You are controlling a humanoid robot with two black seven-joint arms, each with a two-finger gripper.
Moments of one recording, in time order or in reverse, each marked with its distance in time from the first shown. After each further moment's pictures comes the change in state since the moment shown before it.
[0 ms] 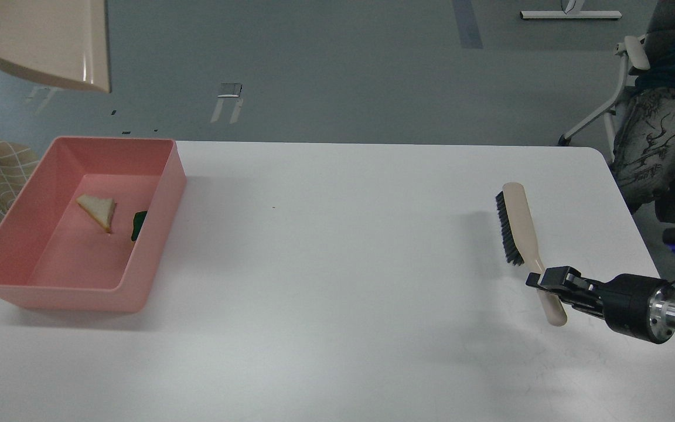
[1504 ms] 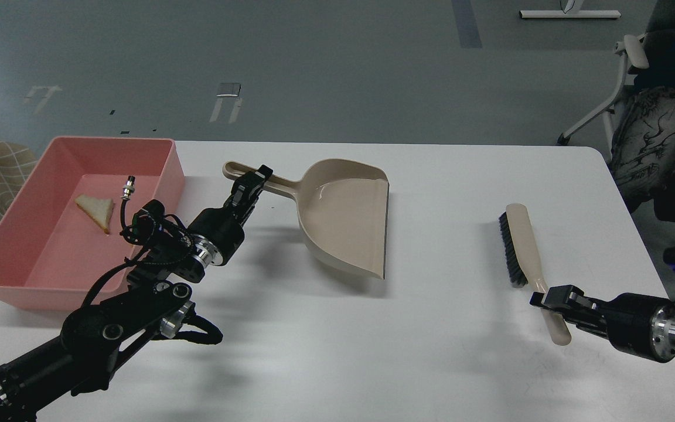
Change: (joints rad) left arm 0.136 -0.819 0.279 0.027 0.419 0.382 0.094; right arm -0.054 -0.004 -0.008 -0.007 -0.003 0.002 0.008
